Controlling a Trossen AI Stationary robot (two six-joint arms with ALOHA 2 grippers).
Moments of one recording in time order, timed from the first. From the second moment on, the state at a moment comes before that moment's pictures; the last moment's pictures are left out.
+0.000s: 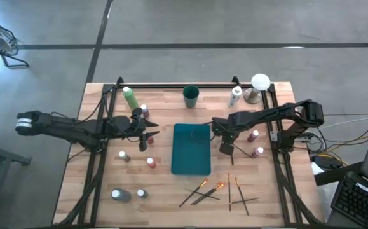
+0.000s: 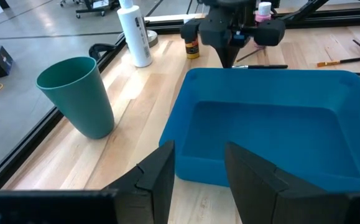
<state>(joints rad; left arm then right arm) 0.02 0.84 0.40 0.11 -0.22 0.04 -0.14 1.61 0.87 -0.70 -0.02 0.21</state>
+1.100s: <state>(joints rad) 0.02 0.84 0.40 0.10 -0.22 0.04 -0.26 1.54 1.52 -0.55 0.10 -0.15</state>
